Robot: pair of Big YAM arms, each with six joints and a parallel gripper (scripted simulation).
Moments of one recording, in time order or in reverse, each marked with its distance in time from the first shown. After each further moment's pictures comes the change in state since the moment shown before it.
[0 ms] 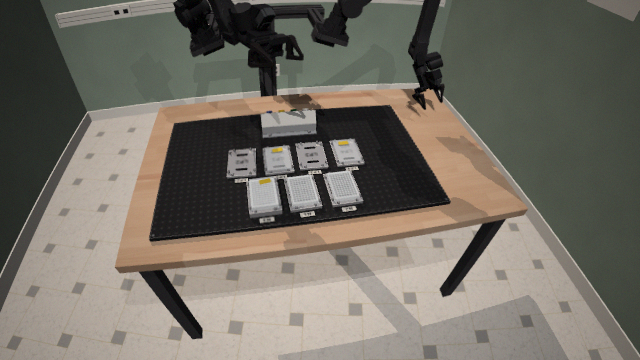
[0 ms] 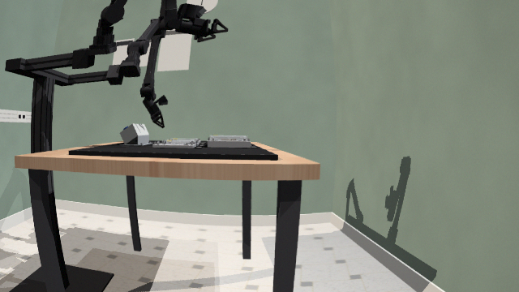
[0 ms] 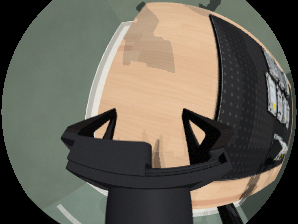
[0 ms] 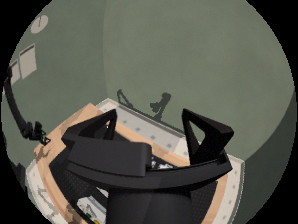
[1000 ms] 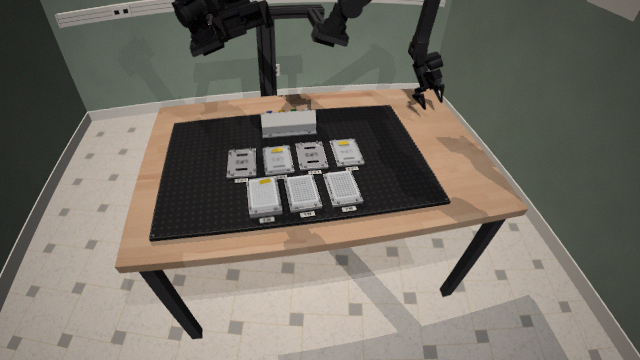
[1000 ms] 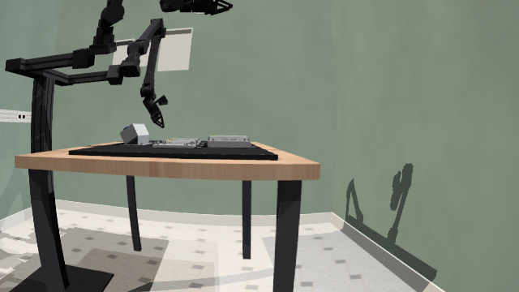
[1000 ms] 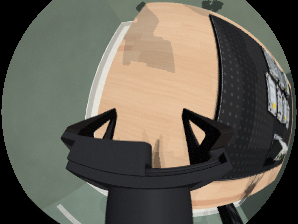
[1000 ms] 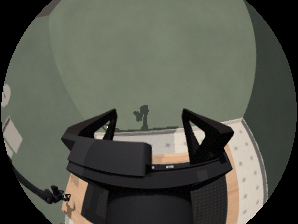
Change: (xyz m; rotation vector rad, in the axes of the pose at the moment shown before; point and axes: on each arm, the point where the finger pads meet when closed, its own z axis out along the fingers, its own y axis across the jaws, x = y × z) left arm 0.000 0.000 0.000 0.000 0.000 0.000; right arm -0.083 -0.103 -0.032 0.415 -0.072 0.335
